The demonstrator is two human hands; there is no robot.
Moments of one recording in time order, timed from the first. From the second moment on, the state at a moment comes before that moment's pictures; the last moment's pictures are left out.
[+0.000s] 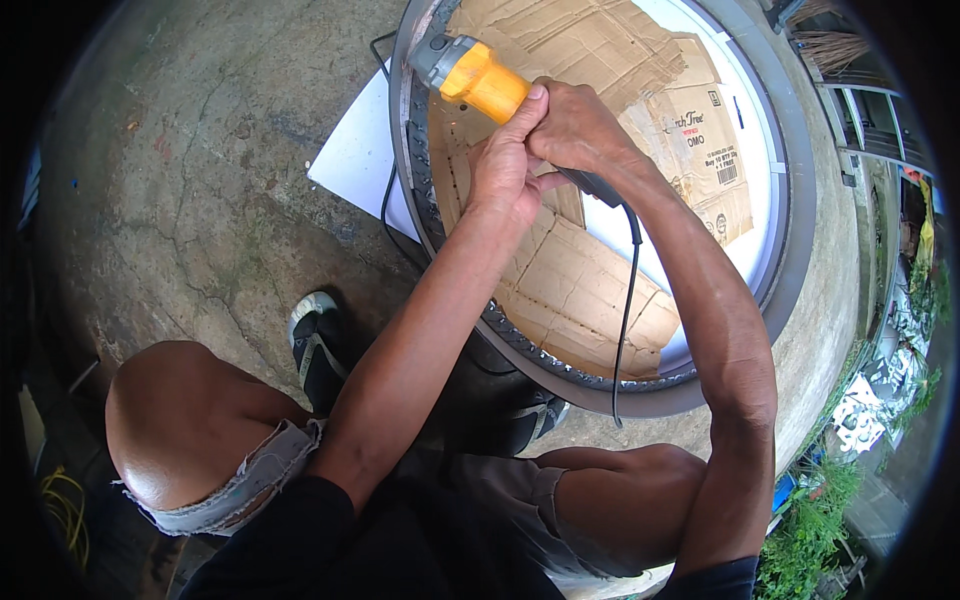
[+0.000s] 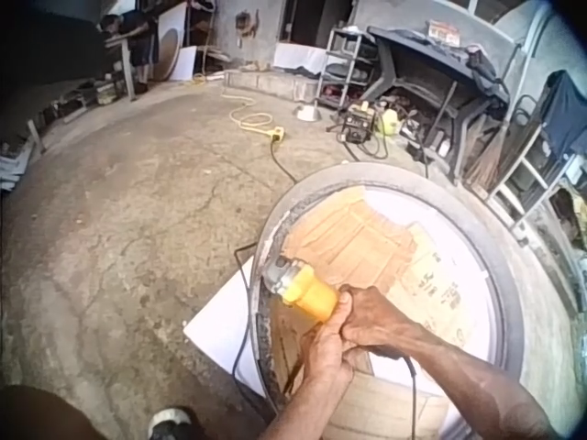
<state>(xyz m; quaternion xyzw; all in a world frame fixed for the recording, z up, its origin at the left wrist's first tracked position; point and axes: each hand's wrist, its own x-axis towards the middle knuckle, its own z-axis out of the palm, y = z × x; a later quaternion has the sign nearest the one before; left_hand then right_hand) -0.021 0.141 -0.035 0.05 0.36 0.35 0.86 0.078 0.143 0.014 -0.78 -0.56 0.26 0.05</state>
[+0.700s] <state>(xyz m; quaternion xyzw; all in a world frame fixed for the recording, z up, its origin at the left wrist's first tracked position) -0.025 0.140 -0.030 0.03 0.38 0.35 0.86 0.074 0.143 0.017 -0.78 -0.55 0.29 0.05</state>
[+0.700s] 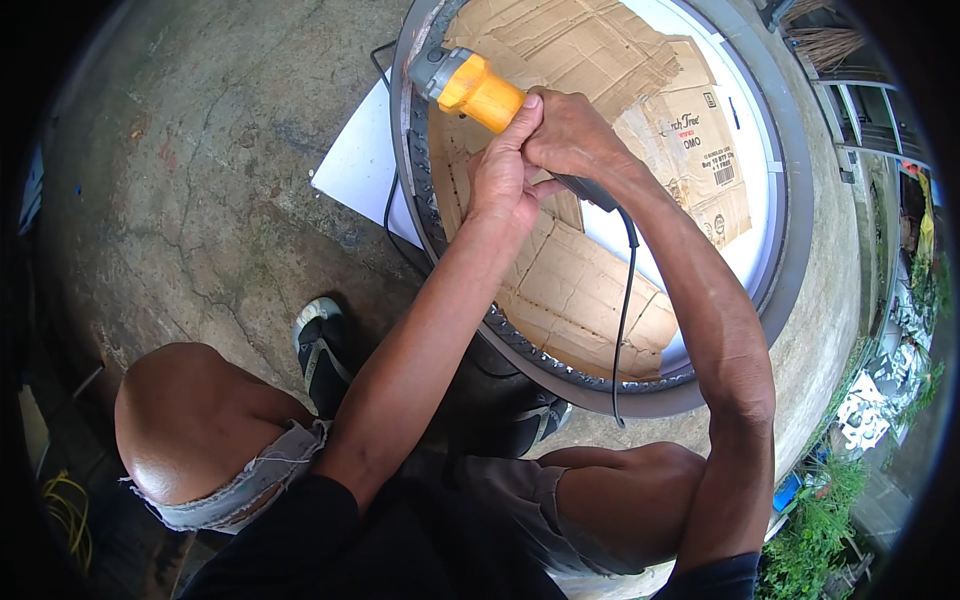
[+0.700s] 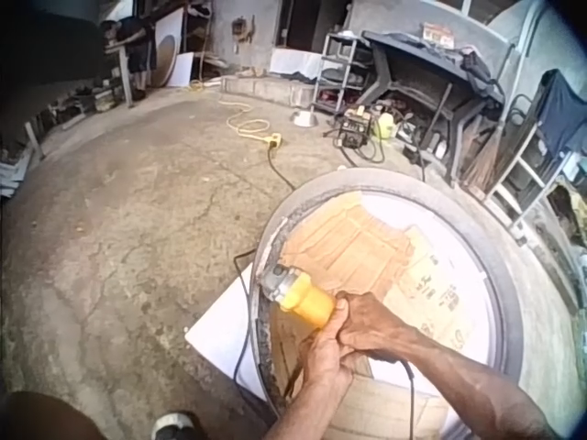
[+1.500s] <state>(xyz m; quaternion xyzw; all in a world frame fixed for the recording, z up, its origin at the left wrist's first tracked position) -0.026 0.144 -0.029 0.07 0.38 0.32 0.87 0.072 0.144 0.018 -0.80 -0.54 0.28 0.06</state>
